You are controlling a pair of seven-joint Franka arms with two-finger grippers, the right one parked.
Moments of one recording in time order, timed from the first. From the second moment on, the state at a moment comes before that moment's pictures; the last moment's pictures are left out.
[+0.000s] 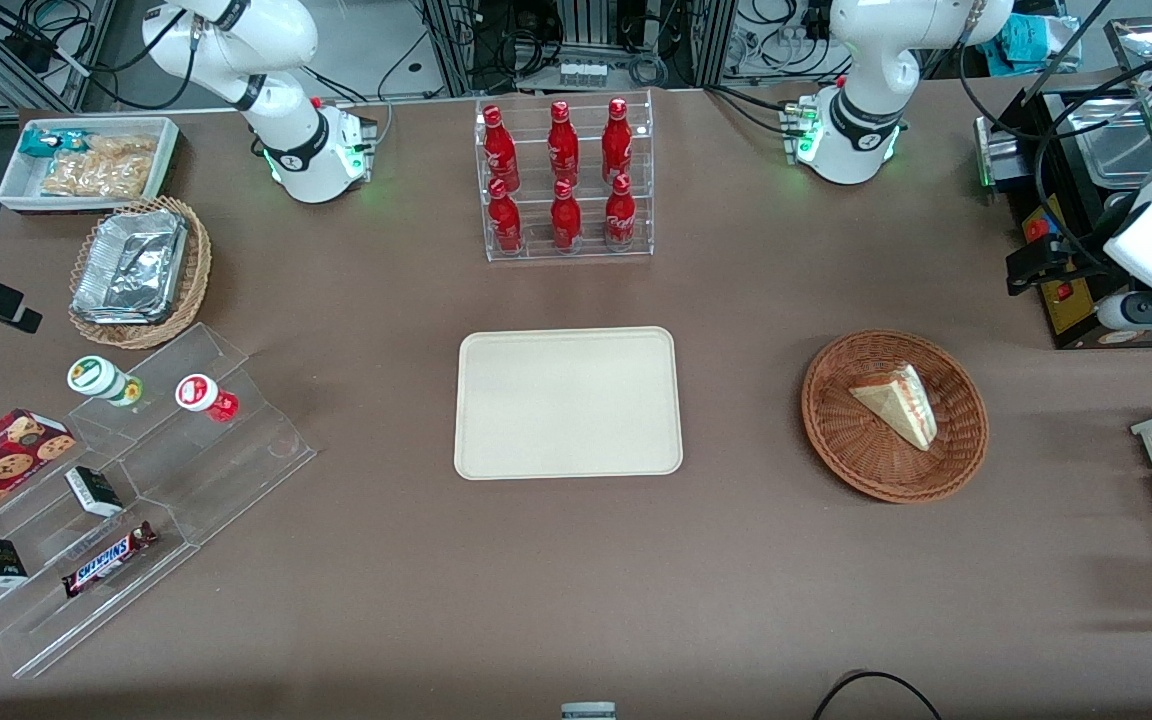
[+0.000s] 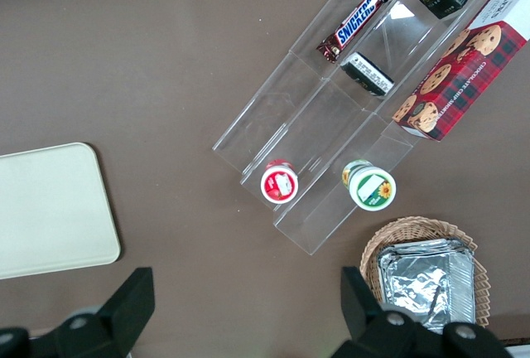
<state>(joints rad) -0.03 0.02 -0.01 -1.58 0.04 1.48 0.00</state>
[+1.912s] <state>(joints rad) -0.03 0.08 -0.01 -2.23 0.03 2.25 -0.70</state>
